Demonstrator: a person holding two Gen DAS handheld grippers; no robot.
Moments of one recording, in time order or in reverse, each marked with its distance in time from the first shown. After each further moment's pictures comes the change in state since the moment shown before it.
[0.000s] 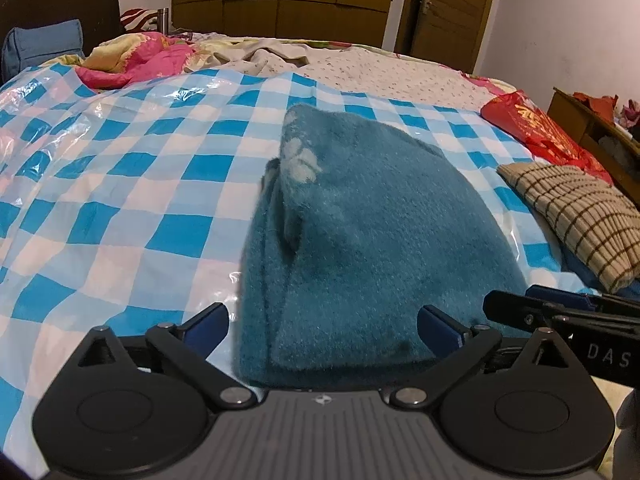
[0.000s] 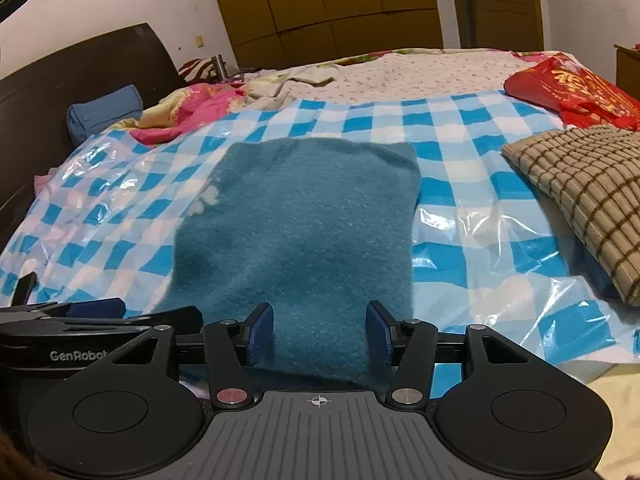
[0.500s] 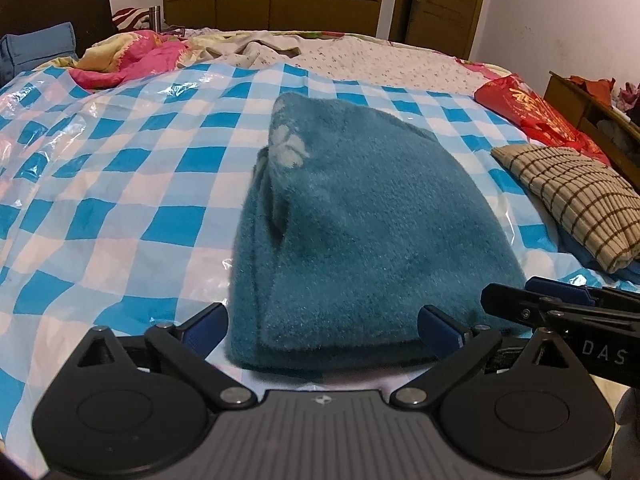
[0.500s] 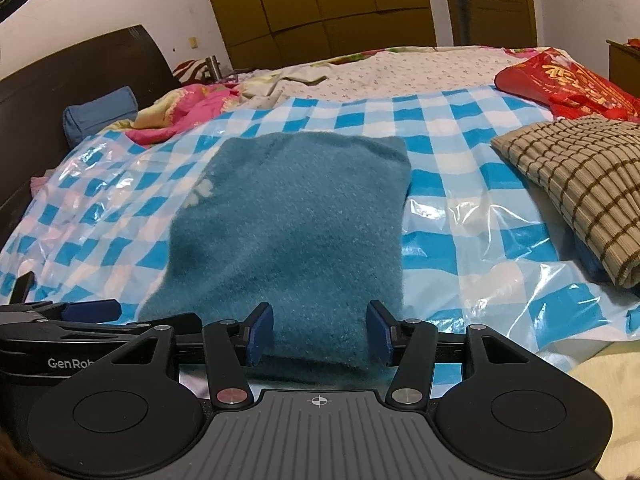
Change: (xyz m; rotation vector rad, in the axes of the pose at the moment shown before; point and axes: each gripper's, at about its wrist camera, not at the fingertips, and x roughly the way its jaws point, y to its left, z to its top) left arm -0.003 -0.008 -0.004 0.027 0.032 -0.001; right arm -0.005 -0.005 -0.009 0.011 0.000 -0.011
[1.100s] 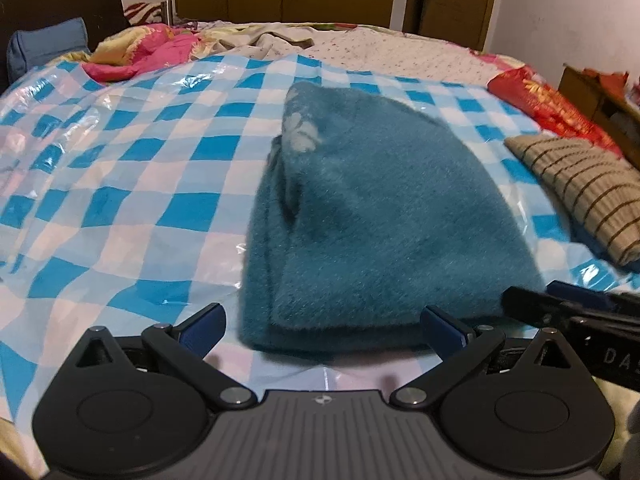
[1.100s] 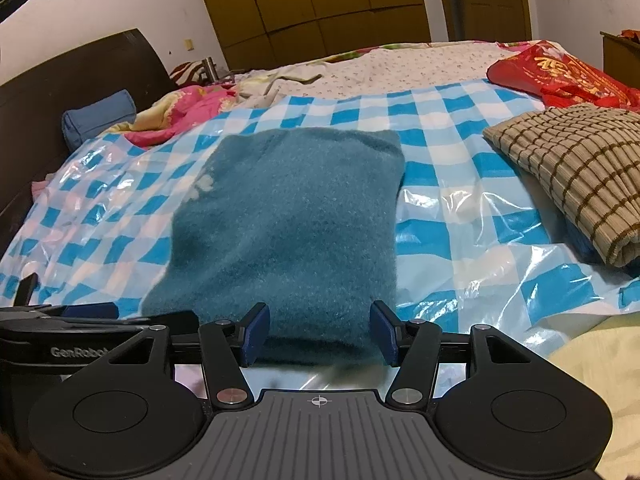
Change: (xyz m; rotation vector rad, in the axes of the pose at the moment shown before) left arm -0.003 -0.004 -0.006 0.005 0.024 0.066; right arm -0.008 -0.003 -0.009 0.025 0.006 -0.001
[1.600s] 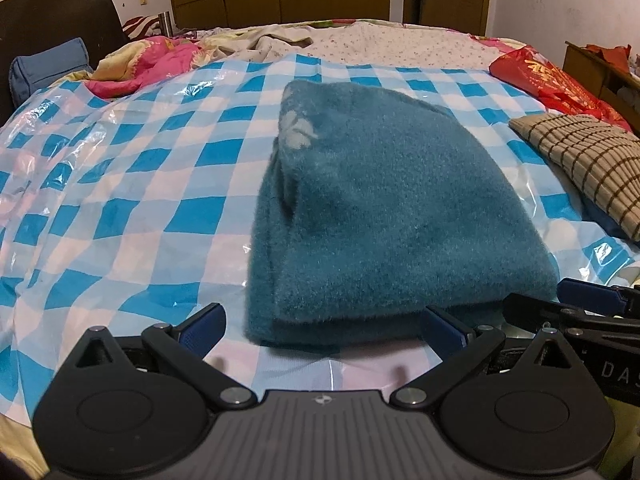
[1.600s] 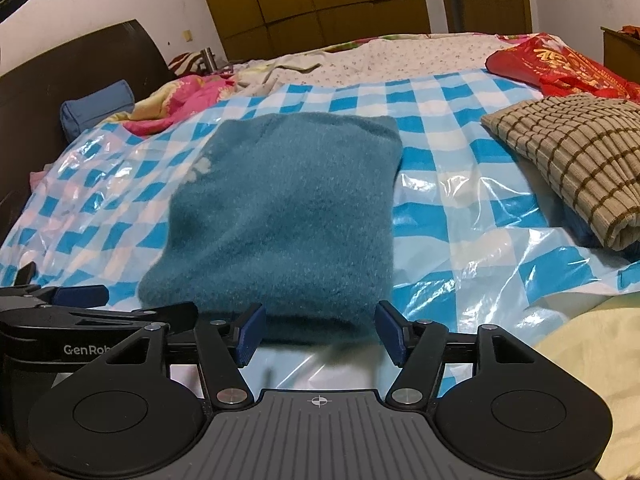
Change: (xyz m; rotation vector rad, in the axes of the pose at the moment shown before) left arm -0.001 -0.011 -0.003 0.060 0.009 0.056; right arm 0.000 0.000 -0.009 -0.009 0.026 -0.006
